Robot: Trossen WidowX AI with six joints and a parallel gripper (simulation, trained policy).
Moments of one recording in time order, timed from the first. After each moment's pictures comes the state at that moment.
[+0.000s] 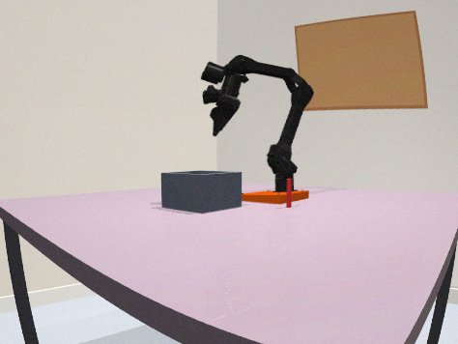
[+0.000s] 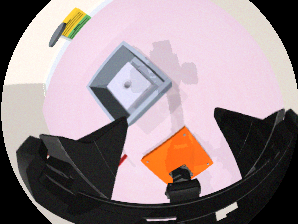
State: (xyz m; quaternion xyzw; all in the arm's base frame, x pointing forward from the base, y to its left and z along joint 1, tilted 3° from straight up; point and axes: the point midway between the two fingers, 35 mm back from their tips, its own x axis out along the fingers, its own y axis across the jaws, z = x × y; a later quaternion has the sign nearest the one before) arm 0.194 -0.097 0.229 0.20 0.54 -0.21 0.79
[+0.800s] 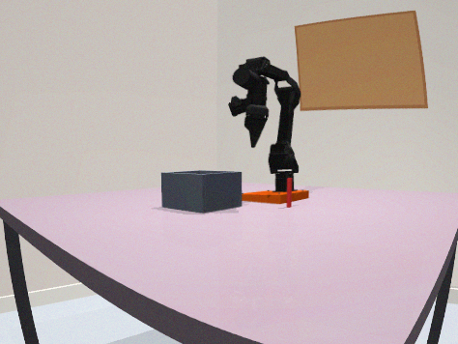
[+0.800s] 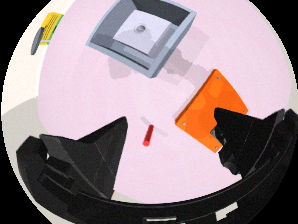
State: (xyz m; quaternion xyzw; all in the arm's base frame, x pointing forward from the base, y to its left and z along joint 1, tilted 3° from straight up) arm 0.185 0.032 0.182 0.29 0.60 -0.27 0.70
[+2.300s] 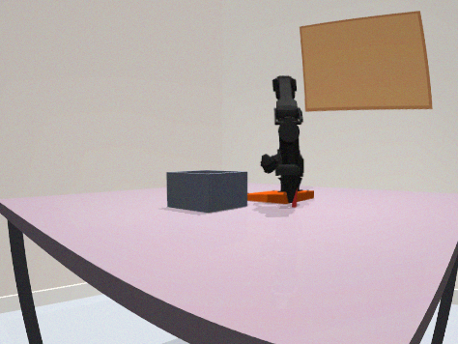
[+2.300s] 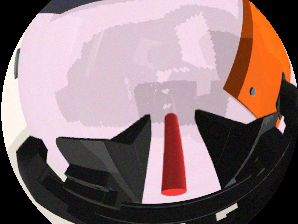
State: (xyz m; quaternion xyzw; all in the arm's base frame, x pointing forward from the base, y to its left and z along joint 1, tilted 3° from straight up) arm 0.165 0.121 0.019 0.38 0.60 -0.33 0.62
